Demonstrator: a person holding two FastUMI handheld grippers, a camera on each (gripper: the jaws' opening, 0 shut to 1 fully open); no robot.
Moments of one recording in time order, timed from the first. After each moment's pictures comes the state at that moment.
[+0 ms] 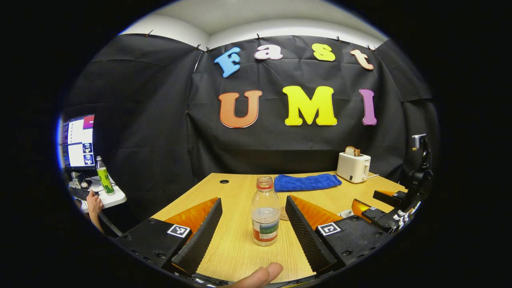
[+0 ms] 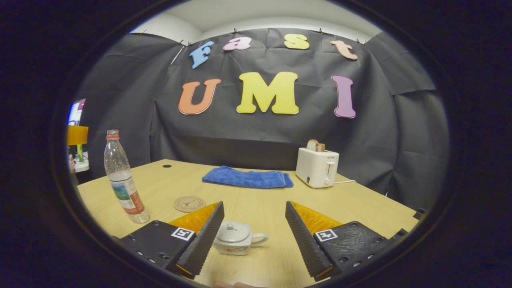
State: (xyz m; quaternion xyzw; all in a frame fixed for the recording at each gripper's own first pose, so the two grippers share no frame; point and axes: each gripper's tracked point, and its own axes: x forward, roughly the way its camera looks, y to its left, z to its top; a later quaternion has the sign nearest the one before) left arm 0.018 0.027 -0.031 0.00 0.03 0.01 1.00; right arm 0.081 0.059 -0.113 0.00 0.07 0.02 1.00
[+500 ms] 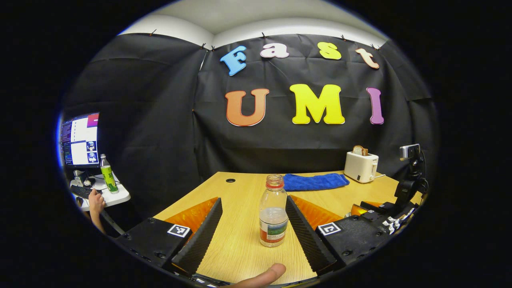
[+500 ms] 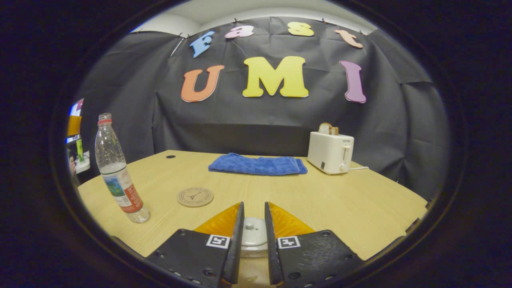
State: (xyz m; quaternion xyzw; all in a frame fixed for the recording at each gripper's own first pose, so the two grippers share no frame) left arm 0.026 0.032 -0.038 0.00 0.04 0.02 1.00; right arm 0.102 0.088 -0.142 -0.01 0.12 0.04 0.99
